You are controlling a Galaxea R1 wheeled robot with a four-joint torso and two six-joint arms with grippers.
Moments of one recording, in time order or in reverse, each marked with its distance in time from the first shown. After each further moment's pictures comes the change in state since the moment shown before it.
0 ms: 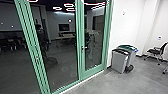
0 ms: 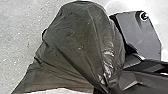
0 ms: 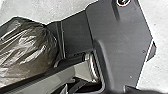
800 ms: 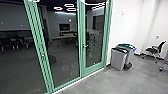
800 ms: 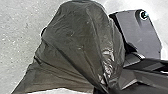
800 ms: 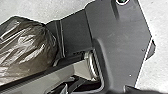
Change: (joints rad) left arm 0.003 -0.002 0.002 0.000 0.000 0.000; right arm -0.004 -0.002 0.000 0.001 -0.001 0.000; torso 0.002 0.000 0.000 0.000
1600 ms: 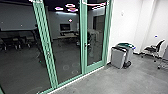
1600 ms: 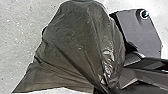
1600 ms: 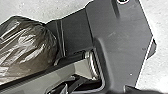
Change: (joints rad) left arm 0.003 -0.003 0.000 0.000 0.001 0.000; right arm -0.001 0.002 0.001 0.000 0.000 0.000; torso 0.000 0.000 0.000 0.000
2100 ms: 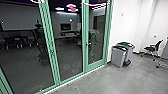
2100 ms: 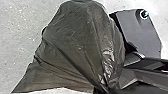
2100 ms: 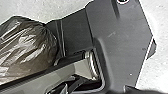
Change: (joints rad) left arm 0.000 0.001 0.000 0.000 0.000 0.000; right arm -0.001 0.000 0.000 0.000 0.000 0.000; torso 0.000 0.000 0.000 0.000
